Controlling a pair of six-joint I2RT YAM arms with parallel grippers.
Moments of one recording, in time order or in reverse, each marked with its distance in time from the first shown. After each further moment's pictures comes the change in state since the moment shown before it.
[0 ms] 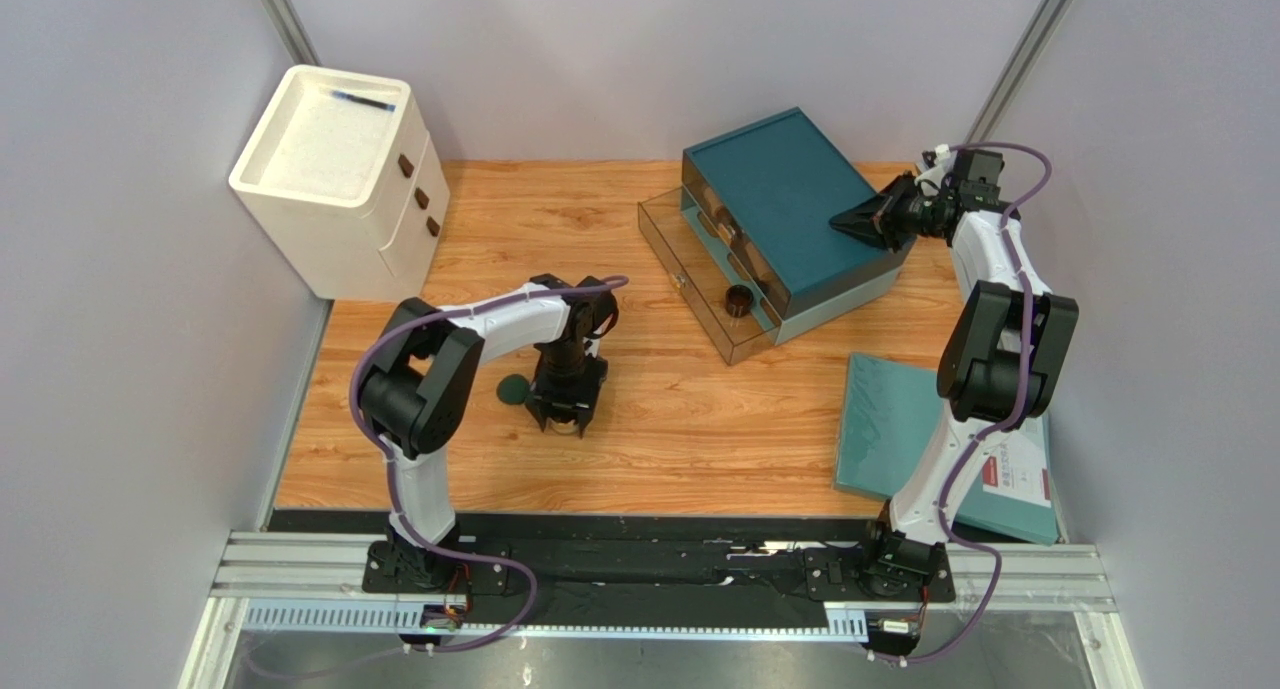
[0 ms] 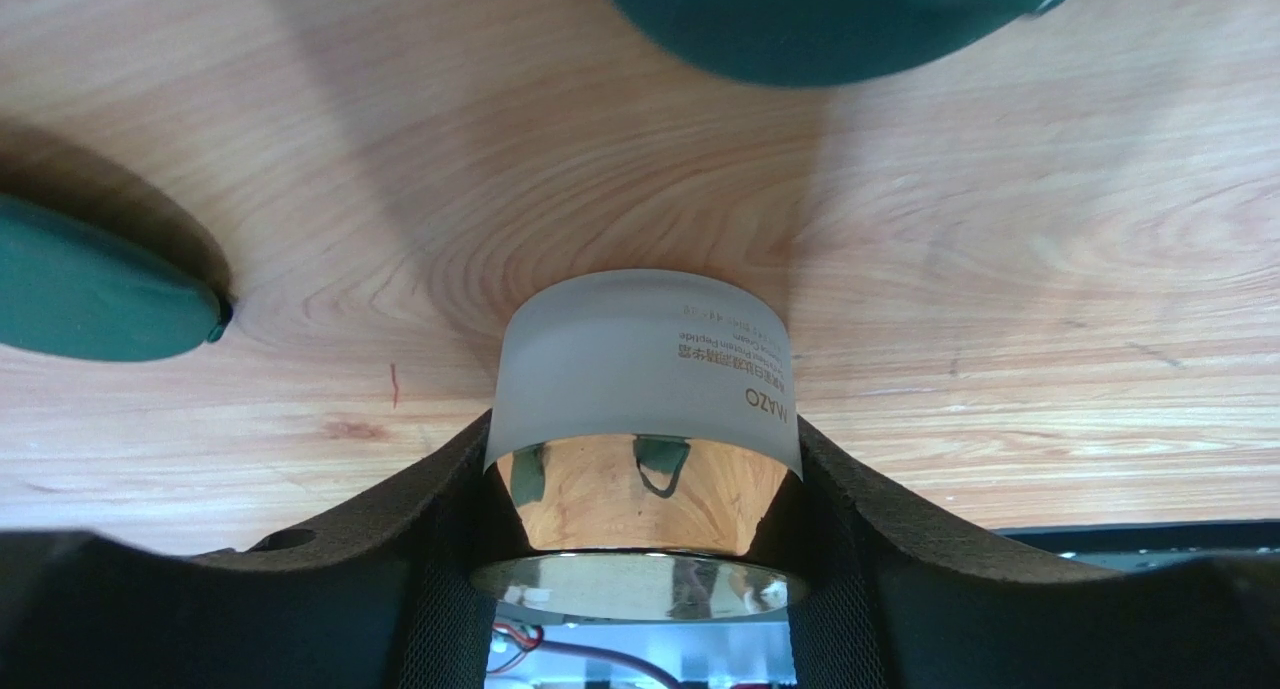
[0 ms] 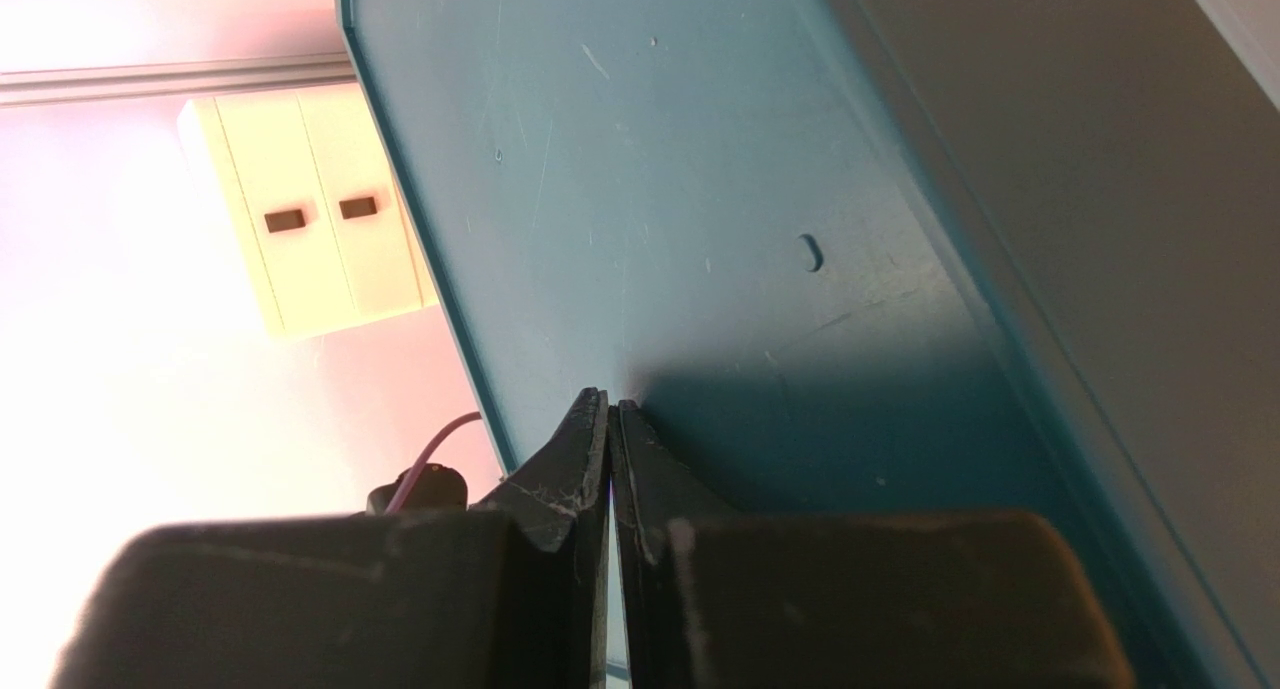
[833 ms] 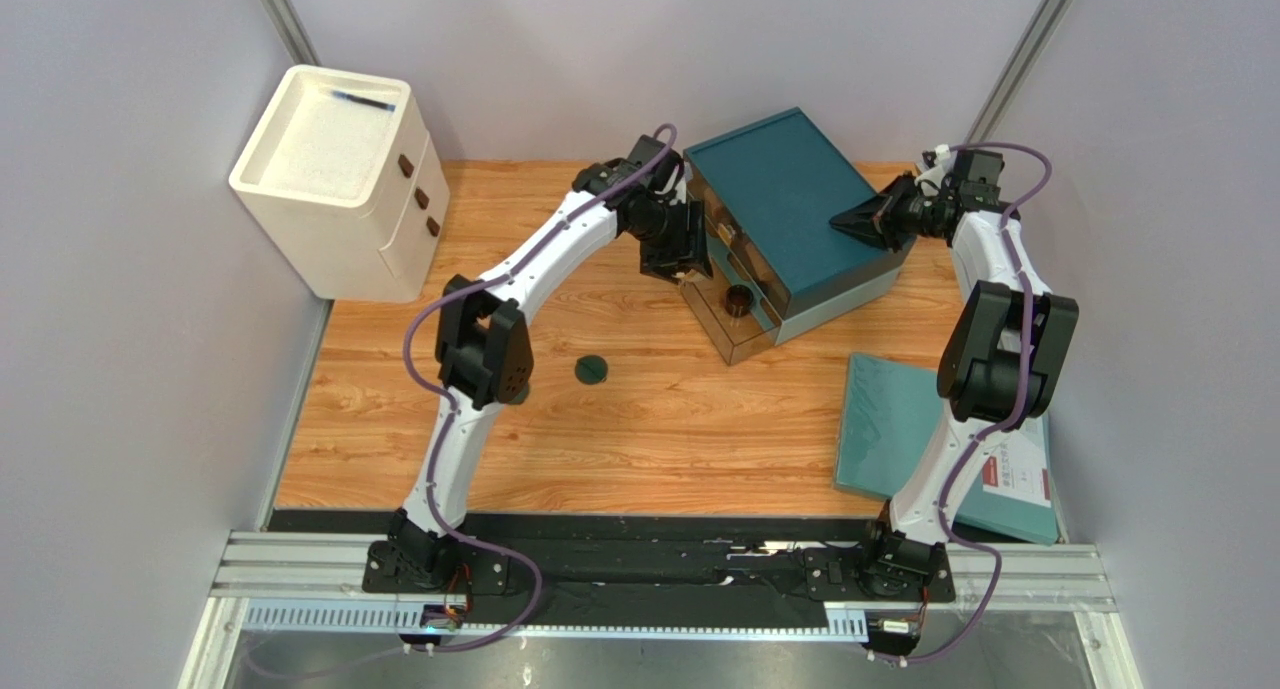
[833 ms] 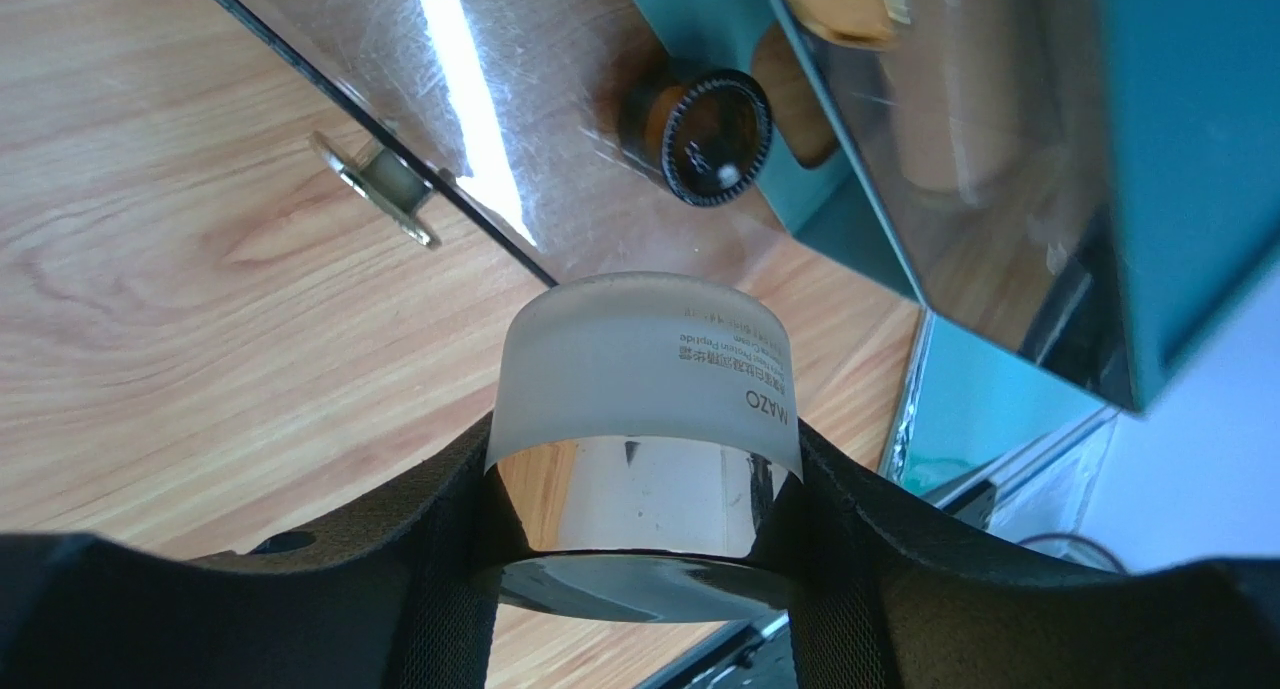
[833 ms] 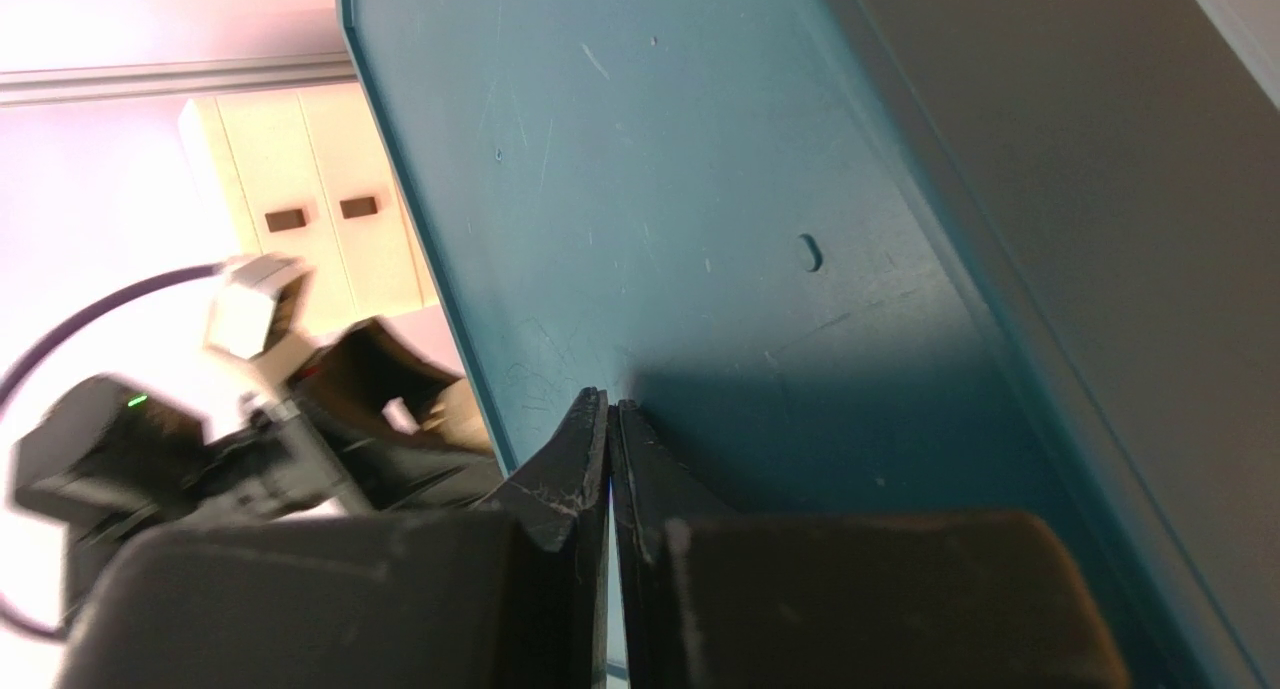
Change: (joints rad) left arm -0.007 0.417 1.058 0.048 0.291 -0.148; right arm 0.000 0.000 -0.002 0.003 -0.001 0.000
